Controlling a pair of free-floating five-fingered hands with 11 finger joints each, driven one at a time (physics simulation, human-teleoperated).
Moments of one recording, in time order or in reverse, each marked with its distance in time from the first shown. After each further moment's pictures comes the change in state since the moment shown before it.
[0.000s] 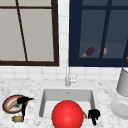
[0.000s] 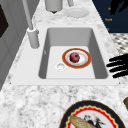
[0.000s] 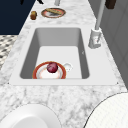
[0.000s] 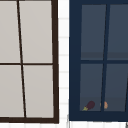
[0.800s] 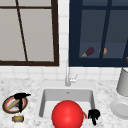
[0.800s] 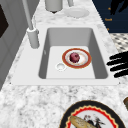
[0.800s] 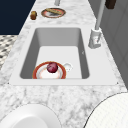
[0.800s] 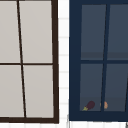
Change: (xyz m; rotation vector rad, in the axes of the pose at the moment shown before) left hand 0.013 0.037 0.011 -0.011 0.020 -0.007; right hand 0.000 0.000 0.000 0.000 0.000 0.000
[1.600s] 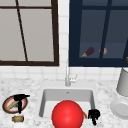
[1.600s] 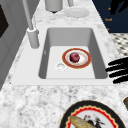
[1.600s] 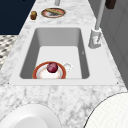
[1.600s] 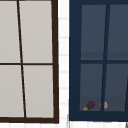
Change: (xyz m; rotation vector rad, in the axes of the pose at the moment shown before) left hand -0.008 -0.012 0.011 -0.010 0.030 -0.009; right hand 0.000 0.000 0.000 0.000 0.000 0.000
